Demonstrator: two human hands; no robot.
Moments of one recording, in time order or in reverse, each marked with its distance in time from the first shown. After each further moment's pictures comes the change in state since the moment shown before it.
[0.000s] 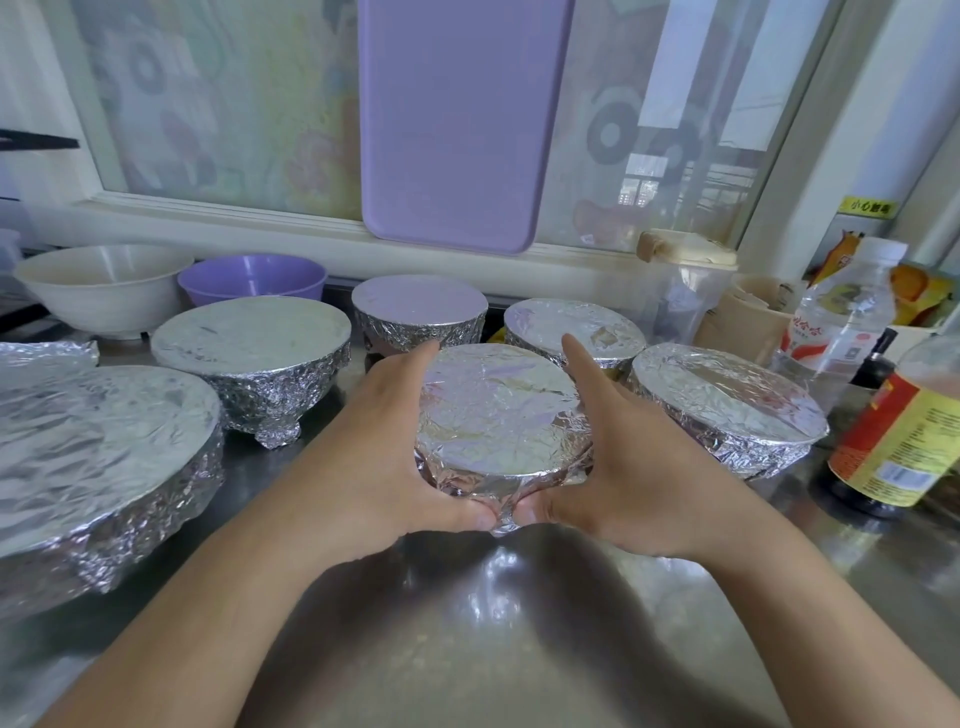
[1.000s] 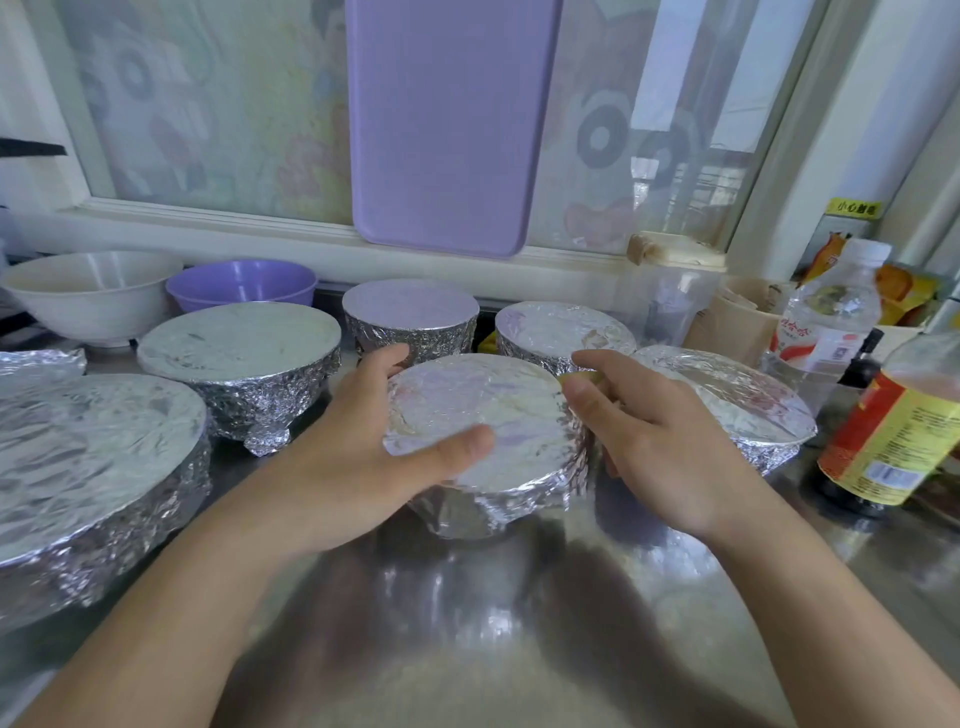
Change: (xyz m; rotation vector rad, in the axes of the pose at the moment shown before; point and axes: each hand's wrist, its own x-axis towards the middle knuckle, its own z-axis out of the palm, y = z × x) left_hand 0.001 0.004 -0.013 -0.256 -0.035 -0.156; right_hand 0.007 0.019 -0.005 0.262 0.252 0.049
